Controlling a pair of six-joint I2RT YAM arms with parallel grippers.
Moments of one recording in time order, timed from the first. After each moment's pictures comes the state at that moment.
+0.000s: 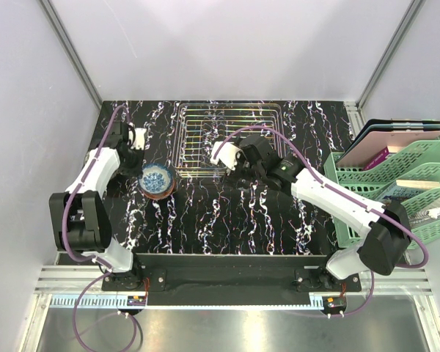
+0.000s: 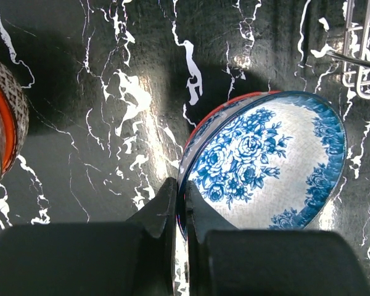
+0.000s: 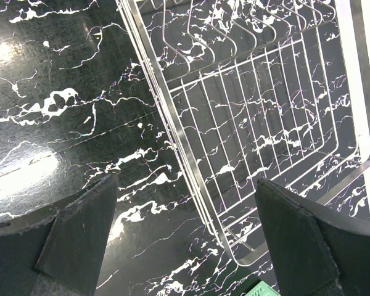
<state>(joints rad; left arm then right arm) 0.05 1.56 1.18 -0.75 0.12 0.16 0.80 1.46 1.25 -0.47 0.07 -0.57</state>
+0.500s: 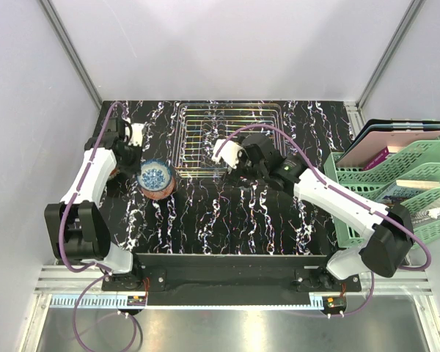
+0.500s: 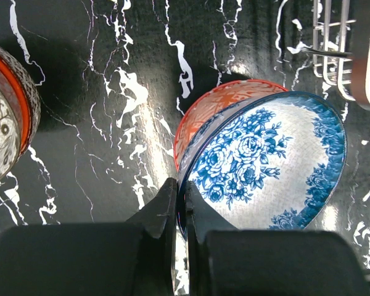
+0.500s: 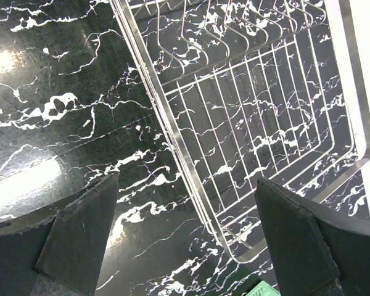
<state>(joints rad) 0.05 1.49 1.21 -0.81 0.14 0.17 0.80 1.44 1.25 -0.47 0.07 -0.56</state>
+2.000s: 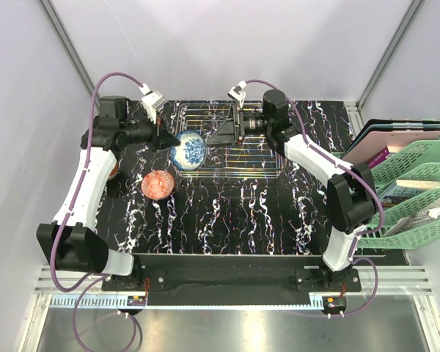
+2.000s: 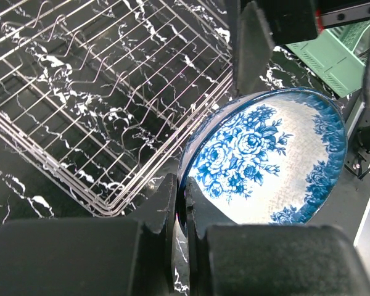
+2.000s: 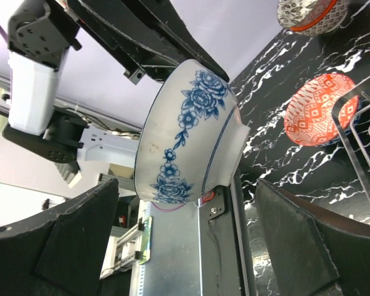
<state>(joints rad) -0.07 1.39 1.41 -0.67 0.87 0.20 0.48 1.83 1.47 0.26 -1.15 0.87</state>
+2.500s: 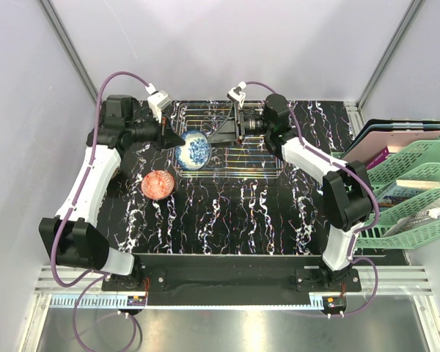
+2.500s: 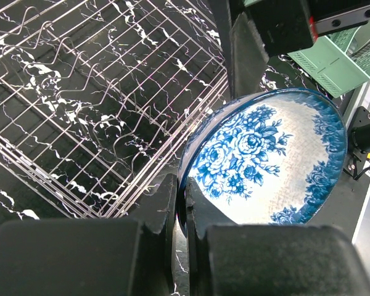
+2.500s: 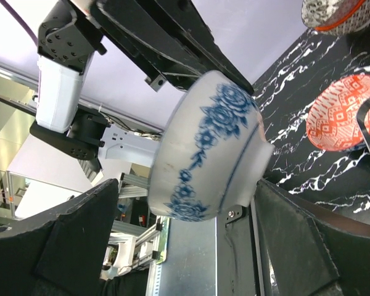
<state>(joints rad) -0.11 1.42 1.41 -0.63 0.88 0.18 0.47 1.86 1.42 0.56 -1.19 1.11</state>
